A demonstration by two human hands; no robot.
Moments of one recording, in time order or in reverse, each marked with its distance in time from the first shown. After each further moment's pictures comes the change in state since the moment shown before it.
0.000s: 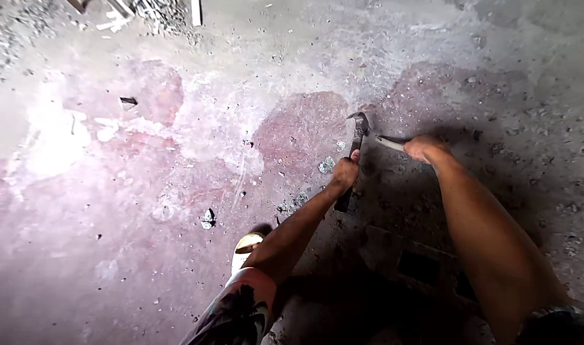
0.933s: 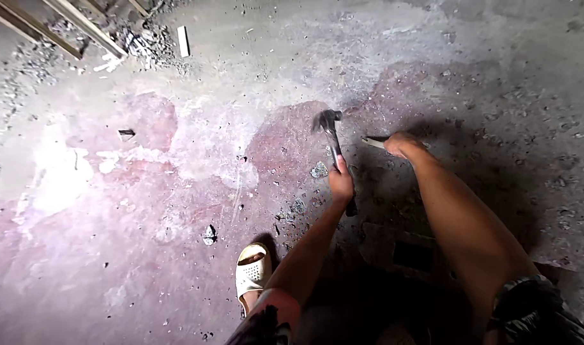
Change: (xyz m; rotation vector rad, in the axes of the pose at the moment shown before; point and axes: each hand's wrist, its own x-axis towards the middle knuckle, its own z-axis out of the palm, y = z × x) left_hand -0.009 -0.021 0.033 -0.249 0.247 0.178; right_hand -0.020 -0.009 0.003 0.051 -0.004 0.005
